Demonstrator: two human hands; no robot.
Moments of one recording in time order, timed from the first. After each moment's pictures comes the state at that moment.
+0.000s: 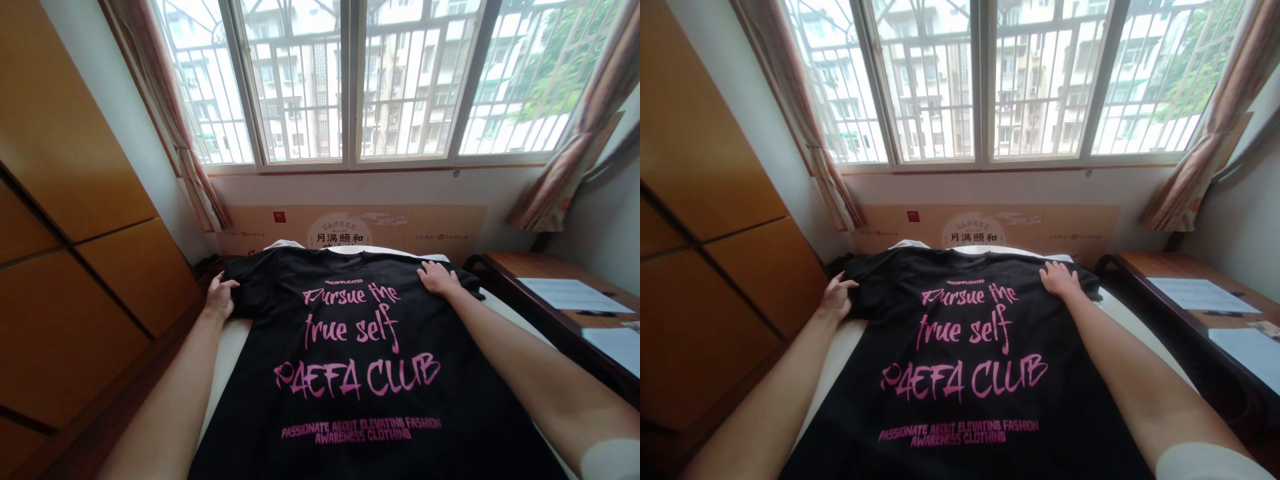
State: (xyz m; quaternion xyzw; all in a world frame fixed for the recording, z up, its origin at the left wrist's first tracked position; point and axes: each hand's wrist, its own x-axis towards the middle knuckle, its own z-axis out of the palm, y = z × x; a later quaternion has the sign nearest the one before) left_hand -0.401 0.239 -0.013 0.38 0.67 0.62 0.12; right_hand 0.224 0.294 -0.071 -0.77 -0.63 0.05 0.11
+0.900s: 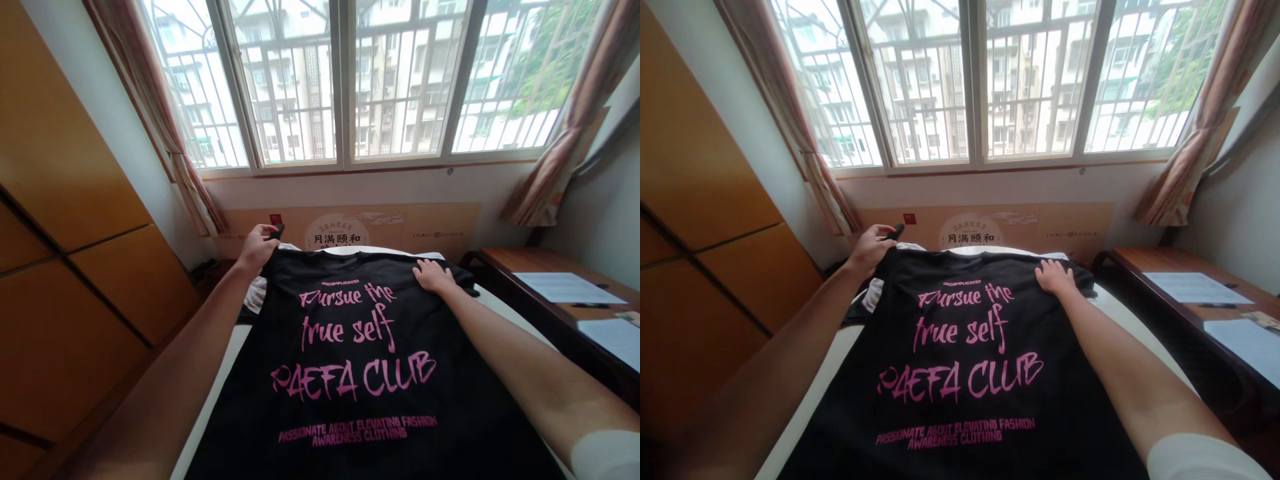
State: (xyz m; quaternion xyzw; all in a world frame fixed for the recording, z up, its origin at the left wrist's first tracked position) left_hand -0.268 0.244 0.111 0.58 0.55 0.55 0.24; right_hand 0.220 0.293 -0.066 -0.78 -0.62 0.06 0.09
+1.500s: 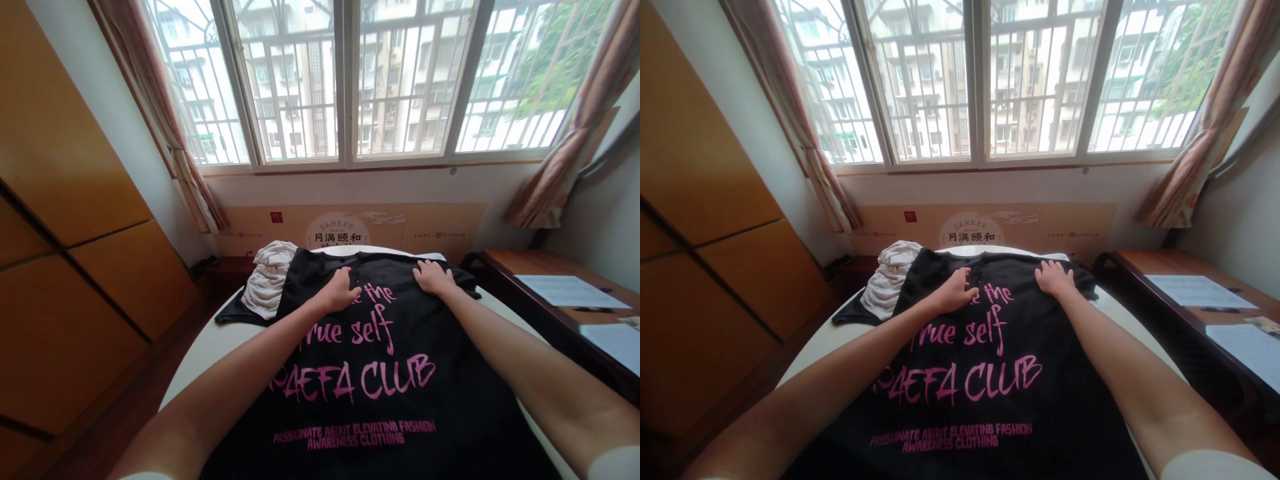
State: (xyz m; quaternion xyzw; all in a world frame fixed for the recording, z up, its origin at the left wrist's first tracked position) left_hand -0.120 0.214 0.006 0.81 0.50 0.23 0.18; right_hand 0.211 0.280 -0.055 -0.77 -0.63 0.04 0.10
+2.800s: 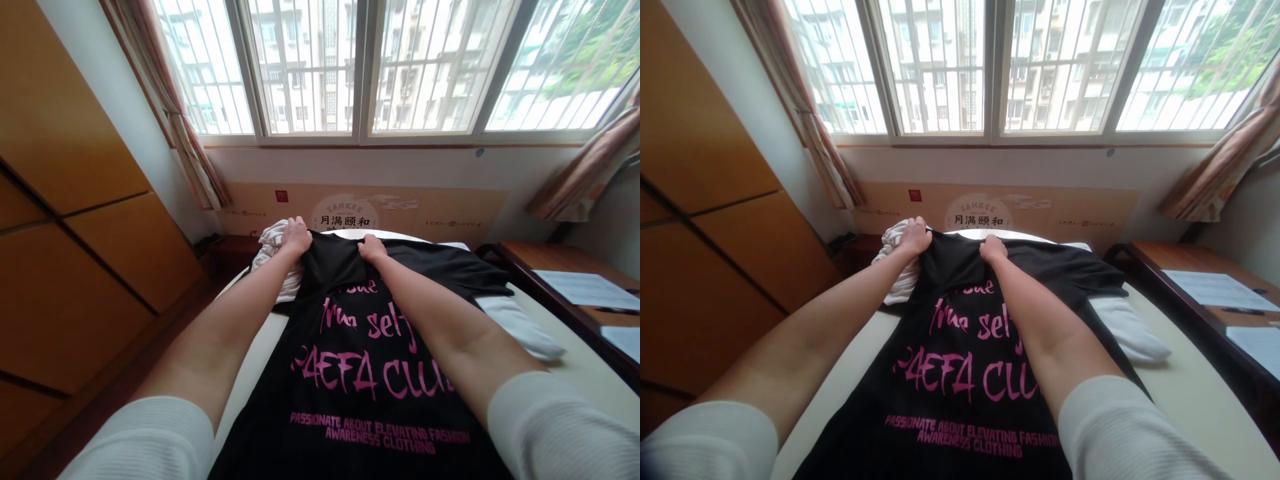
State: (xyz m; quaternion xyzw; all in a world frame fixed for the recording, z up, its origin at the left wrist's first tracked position) left_hand -0.231 0.326 0.038 0.66 0.72 0.22 -0.04; right_hand 0.001 0.362 -0.032 -0.70 -0.65 0.16 0.24
